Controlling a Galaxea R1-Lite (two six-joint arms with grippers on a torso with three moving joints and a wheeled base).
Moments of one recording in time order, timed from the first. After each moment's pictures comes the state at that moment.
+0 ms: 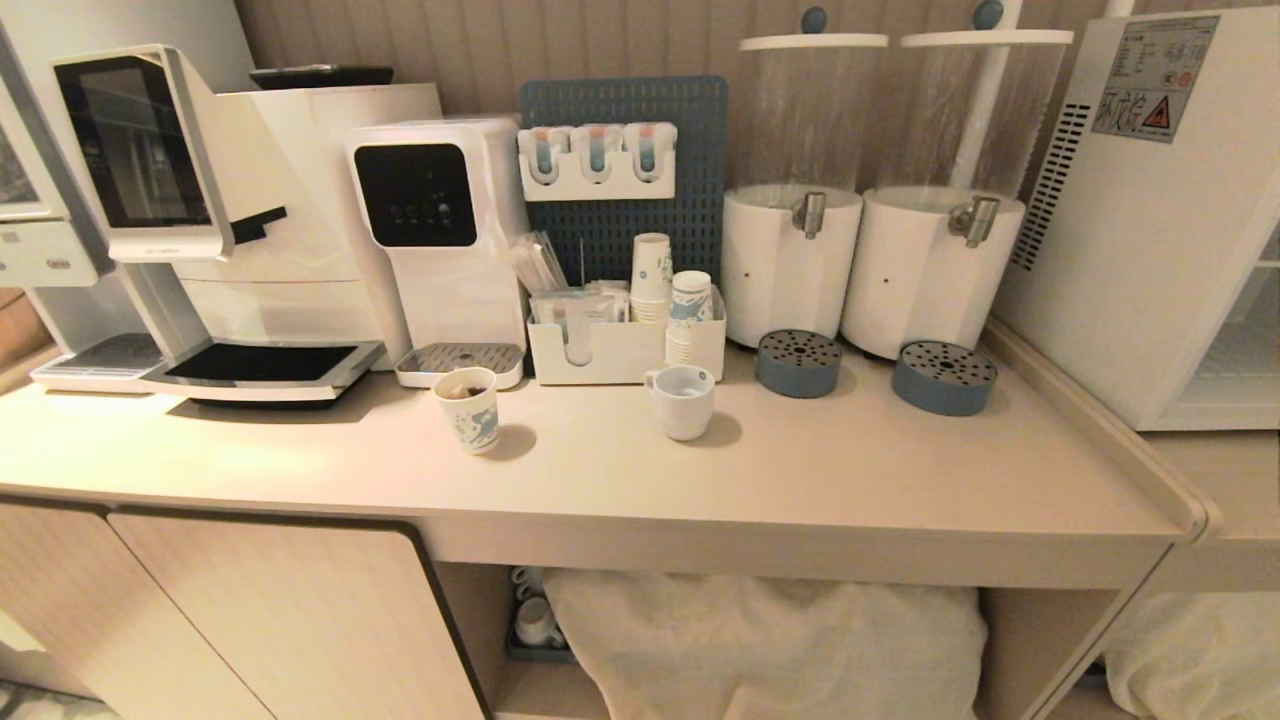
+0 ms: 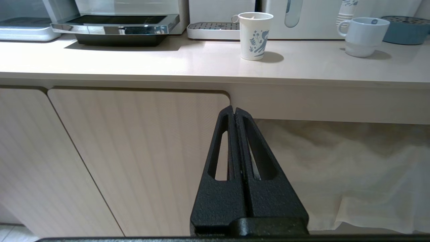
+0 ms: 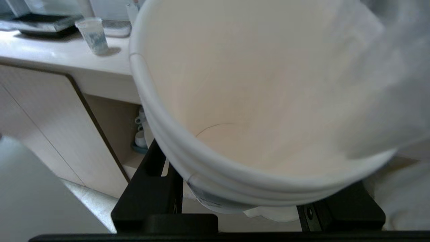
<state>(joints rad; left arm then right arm) 0.00 0.00 0.00 -0.05 -0.01 -0.02 0.00 0.08 -0.58 0.54 0.26 0.00</state>
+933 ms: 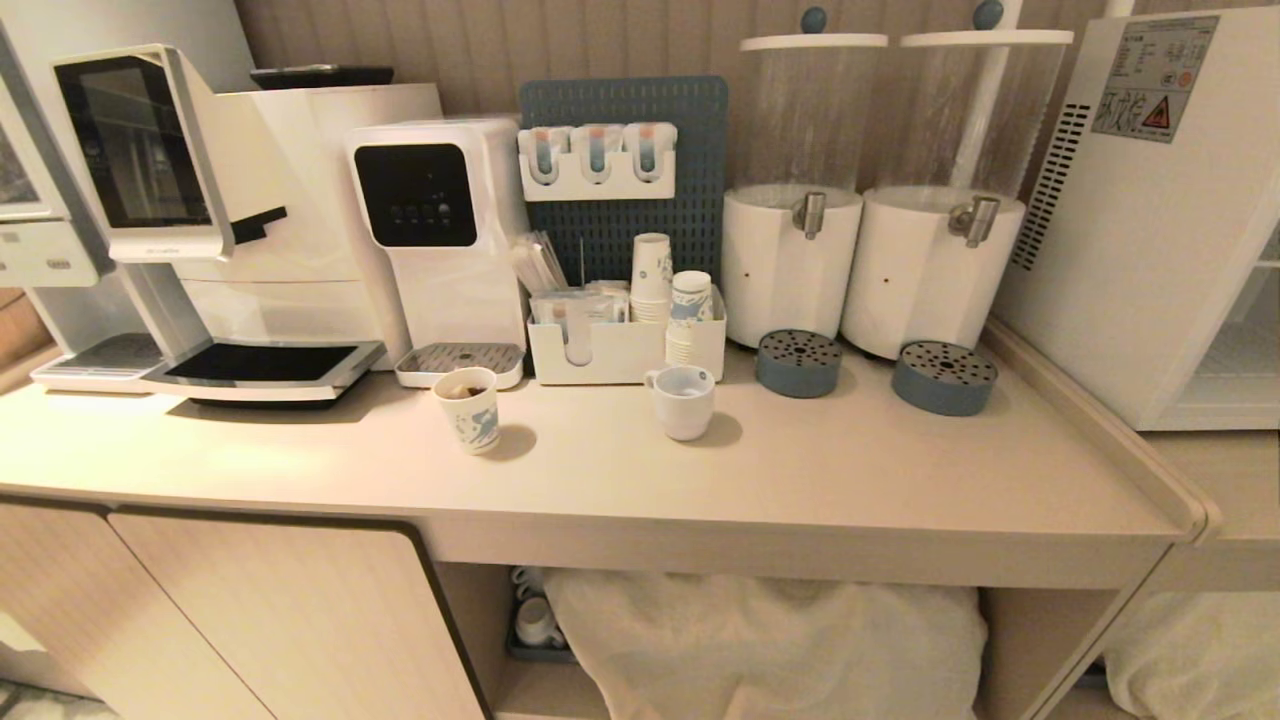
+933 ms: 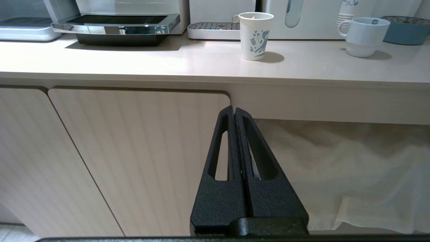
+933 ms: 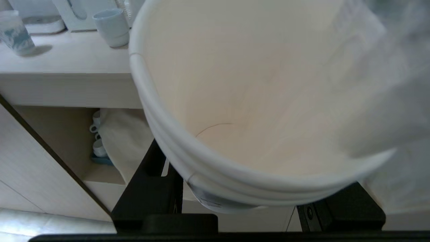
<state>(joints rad) 0.00 0.00 0.00 -0.05 -0.01 -0.02 0.00 0.00 -0.27 0.32 0.07 0.02</state>
